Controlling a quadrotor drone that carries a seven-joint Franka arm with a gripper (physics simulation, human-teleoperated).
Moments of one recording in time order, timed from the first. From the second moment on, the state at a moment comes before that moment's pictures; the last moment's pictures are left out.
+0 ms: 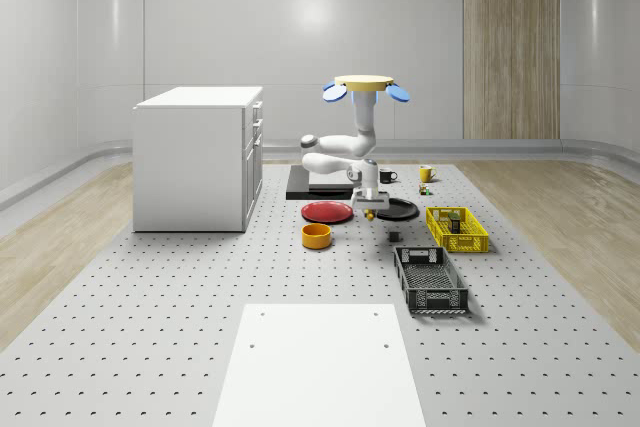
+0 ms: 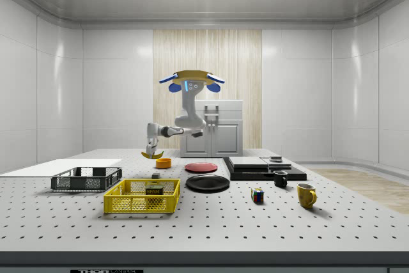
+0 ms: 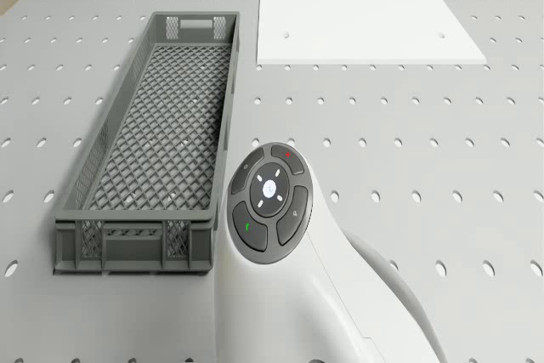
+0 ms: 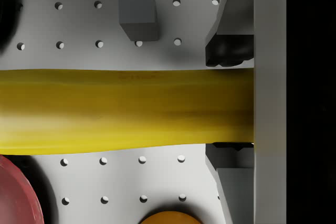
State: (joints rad) arm -1.16 -1.46 1.24 -2.85 -1.92 1.55 1.70
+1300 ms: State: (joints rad) arm -1.17 -1.48 1.25 -2.85 -1.91 1.57 1.70
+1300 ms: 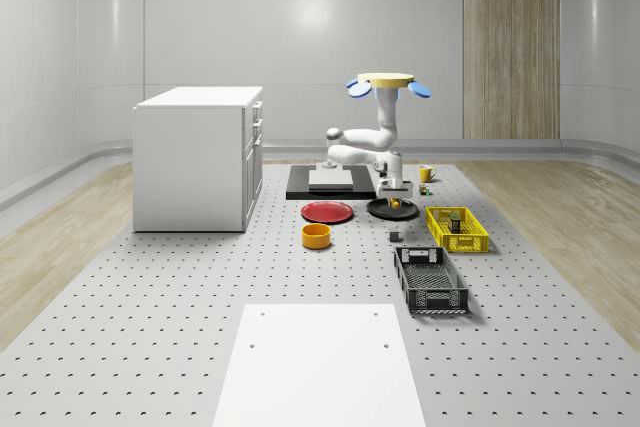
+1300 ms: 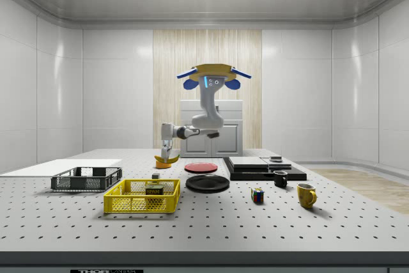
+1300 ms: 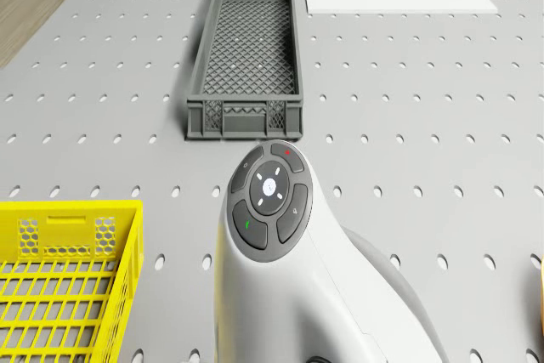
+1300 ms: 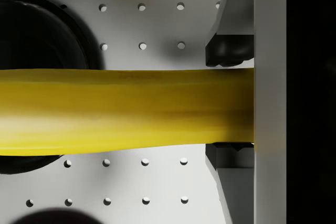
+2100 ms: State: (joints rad) arm -1.17 -1.49 1.25 -2.85 -1.90 1.58 1.70
